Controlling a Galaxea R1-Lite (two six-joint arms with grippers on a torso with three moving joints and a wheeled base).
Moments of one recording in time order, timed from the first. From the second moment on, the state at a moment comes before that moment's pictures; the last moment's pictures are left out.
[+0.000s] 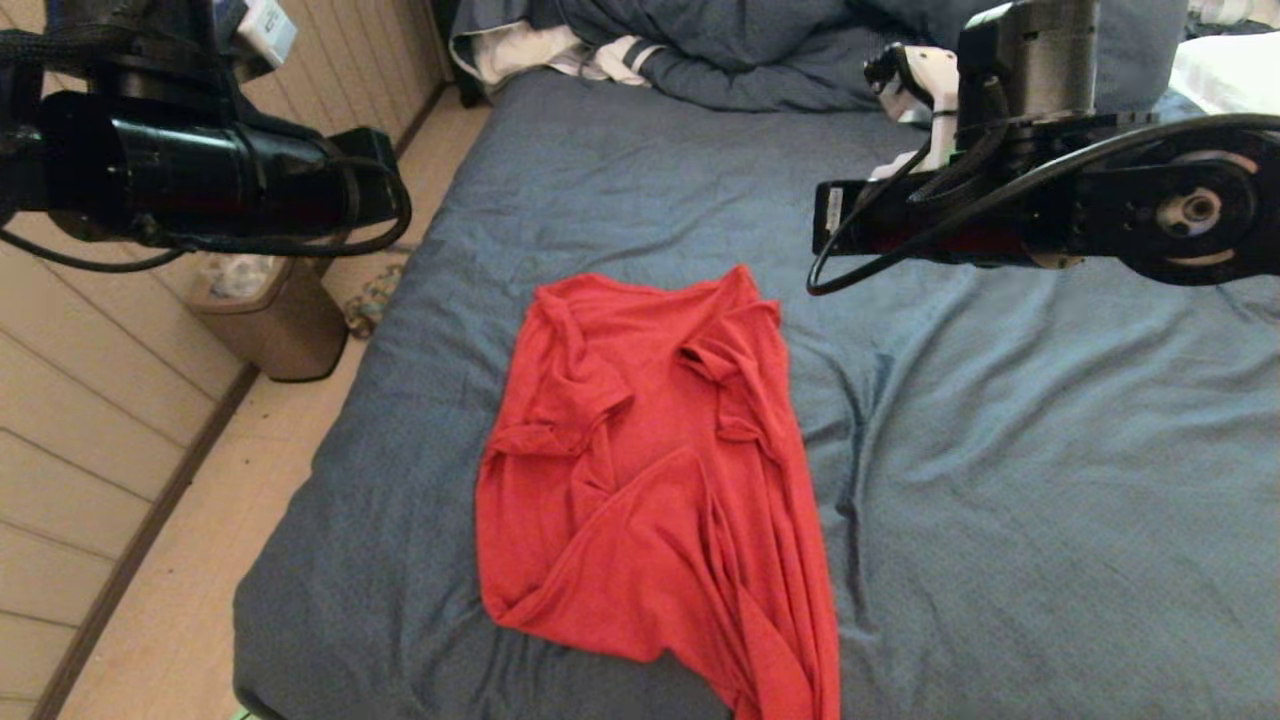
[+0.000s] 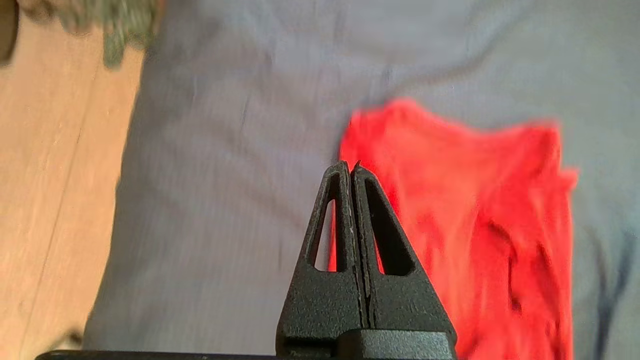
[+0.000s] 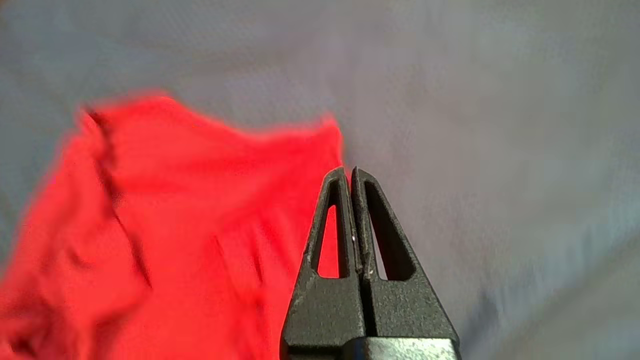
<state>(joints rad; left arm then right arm) -0.41 1.63 -1.55 0.16 0.17 -0.29 0.47 1.80 -1.67 0.07 -0.22 0.08</state>
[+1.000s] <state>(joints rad) -0.38 1.57 -0.90 -0.26 0.02 -0.41 0.58 1.98 -1.62 0.09 -0.23 0.09</state>
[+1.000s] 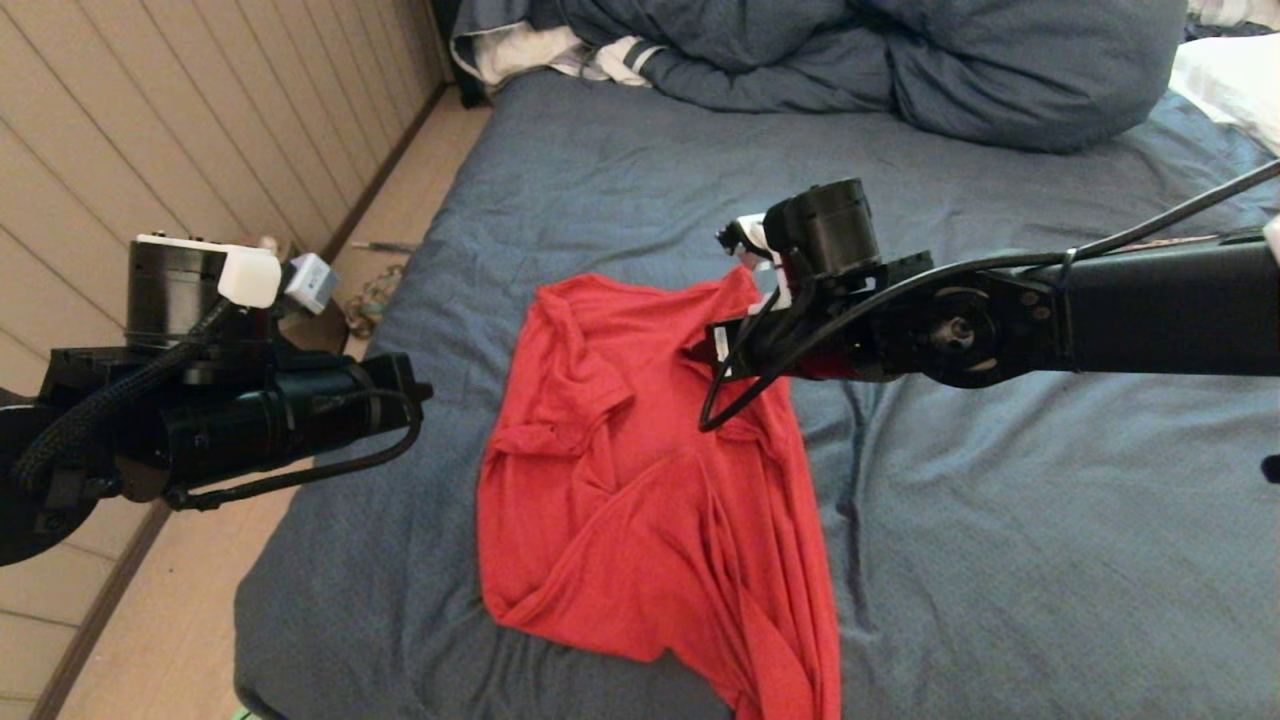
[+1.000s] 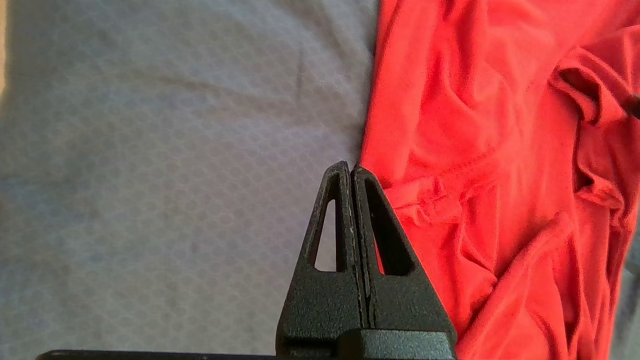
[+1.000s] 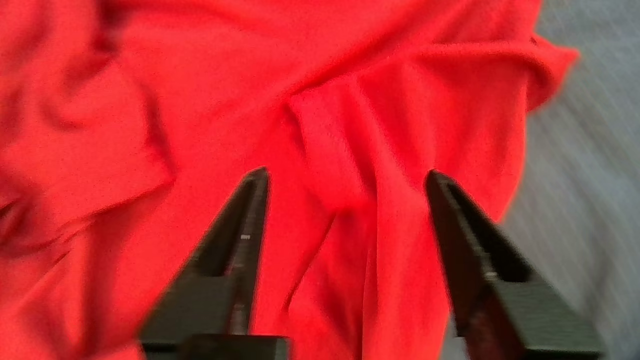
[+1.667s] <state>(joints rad) -0.37 1.59 -0.89 -0.26 0.02 -0.41 0.58 2.12 -1.74 0.08 -0.33 -0.01</state>
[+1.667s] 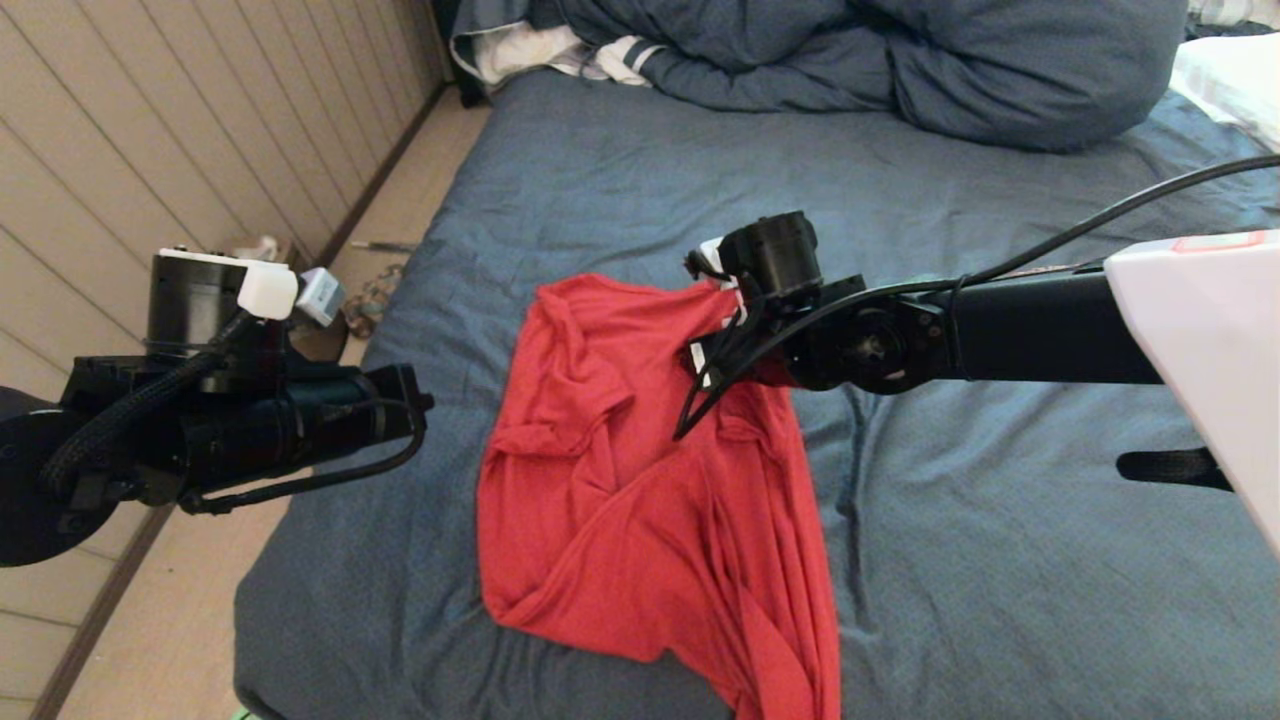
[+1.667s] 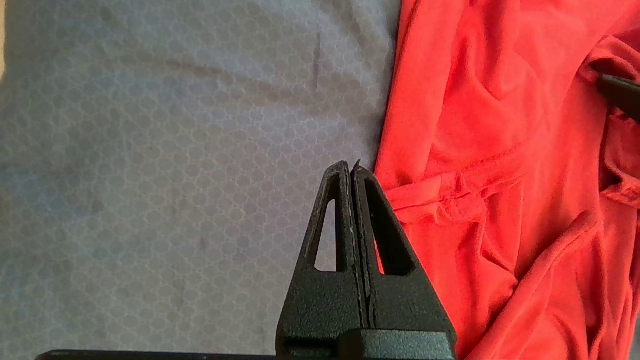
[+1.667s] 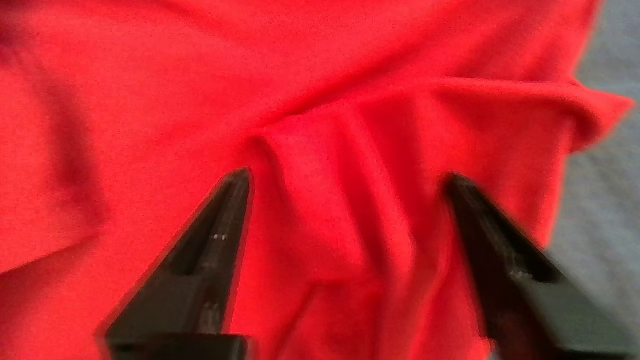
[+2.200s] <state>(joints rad) -0.37 1.60 -0.88 -0.28 0.02 -0.41 0.58 2.12 -1.76 0.08 -0.37 -0.01</state>
